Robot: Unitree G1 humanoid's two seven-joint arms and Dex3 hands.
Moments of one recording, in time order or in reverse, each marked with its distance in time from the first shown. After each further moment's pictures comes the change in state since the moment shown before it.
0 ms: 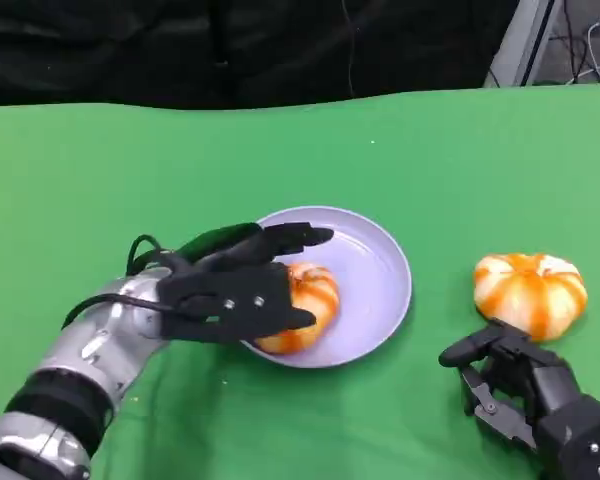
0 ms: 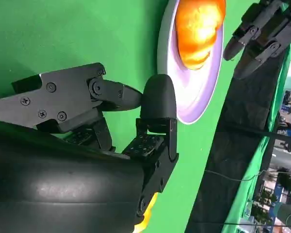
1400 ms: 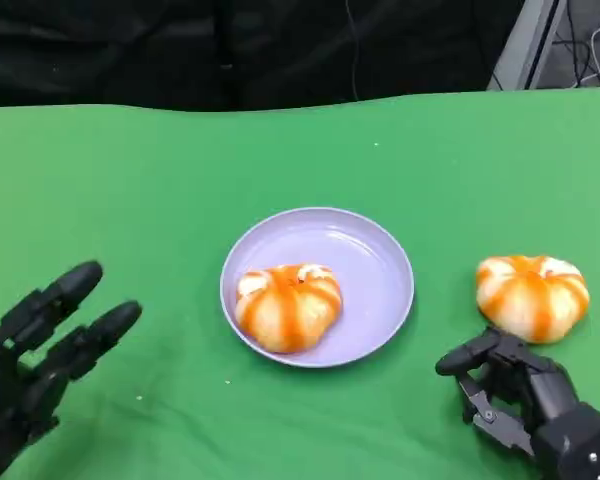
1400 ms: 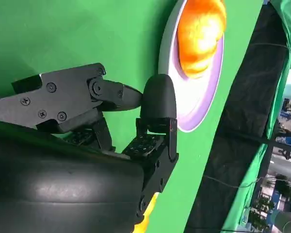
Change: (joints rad) left arm 0.513 -0.015 0.752 -0.071 -1.003 -0.084 -0.829; right arm 0.029 -0.006 0.011 -0.033 0.002 0.004 0.004
